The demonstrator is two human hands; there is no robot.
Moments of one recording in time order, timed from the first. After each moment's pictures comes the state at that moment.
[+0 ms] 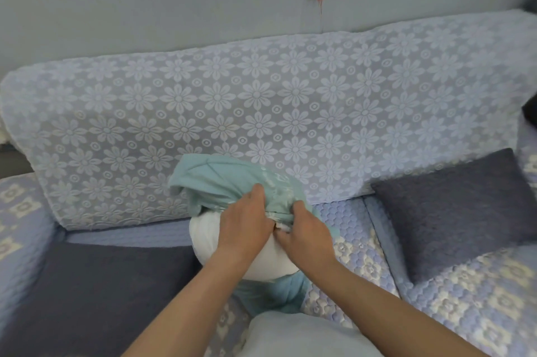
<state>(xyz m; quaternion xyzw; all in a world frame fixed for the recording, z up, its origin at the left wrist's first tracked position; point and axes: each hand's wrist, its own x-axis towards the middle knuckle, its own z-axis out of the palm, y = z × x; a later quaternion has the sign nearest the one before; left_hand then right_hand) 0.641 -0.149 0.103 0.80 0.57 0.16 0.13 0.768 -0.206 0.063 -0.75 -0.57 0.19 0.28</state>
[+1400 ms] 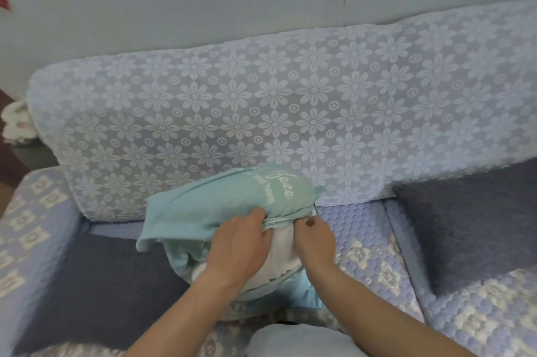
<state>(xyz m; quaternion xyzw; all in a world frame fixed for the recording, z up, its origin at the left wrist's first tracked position) 0.607 -0.160 0.120 0.81 0.57 0.09 0.11 0.748 -0.174 0.058 -0.81 -0.27 0.38 0.34</state>
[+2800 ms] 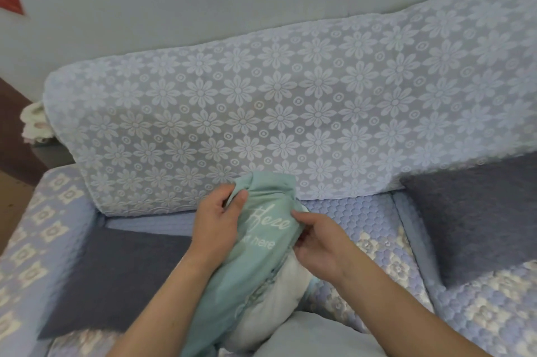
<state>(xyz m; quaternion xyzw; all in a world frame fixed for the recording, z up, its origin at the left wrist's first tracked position) 0.575 -0.154 0.146 0.64 0.57 0.37 0.36 0.759 -0.200 0.104 -0.38 0.06 0.77 0.50</state>
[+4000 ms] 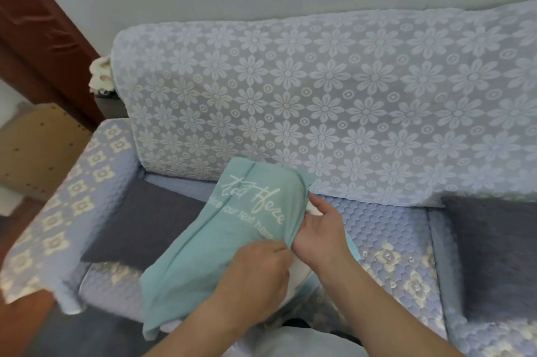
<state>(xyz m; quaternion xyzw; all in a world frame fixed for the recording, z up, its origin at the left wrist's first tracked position) 0.571 -0.249 0.117 0.88 0.46 0.13 0.09 0.714 -0.185 0.097 -0.23 0.16 0.84 0.46</state>
